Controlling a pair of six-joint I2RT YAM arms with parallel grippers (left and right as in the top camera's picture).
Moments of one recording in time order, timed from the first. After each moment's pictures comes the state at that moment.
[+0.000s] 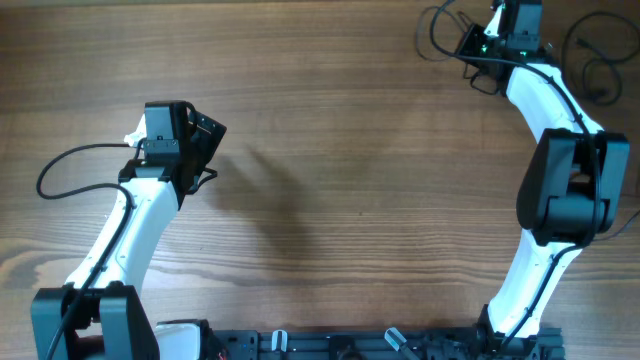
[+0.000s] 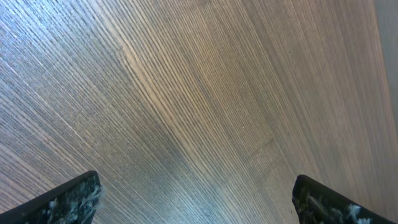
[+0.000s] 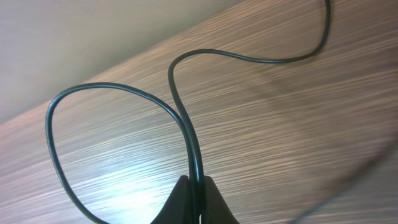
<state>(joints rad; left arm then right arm) 0.01 1.47 0.87 -0.37 -0.03 -1.04 -0.07 2.17 1.63 -0.22 -0.19 0.38</state>
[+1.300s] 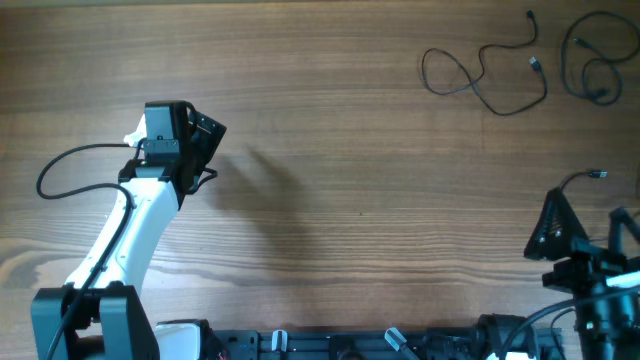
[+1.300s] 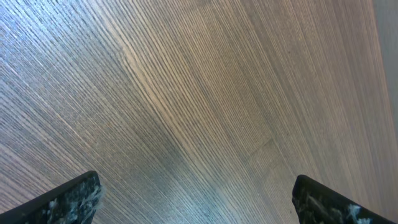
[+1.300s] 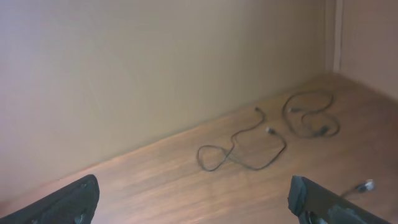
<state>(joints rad) 0.01 1.47 0.87 -0.37 -0.03 -1.04 -0.06 0.38 1.11 -0.91 0.04 0.39</state>
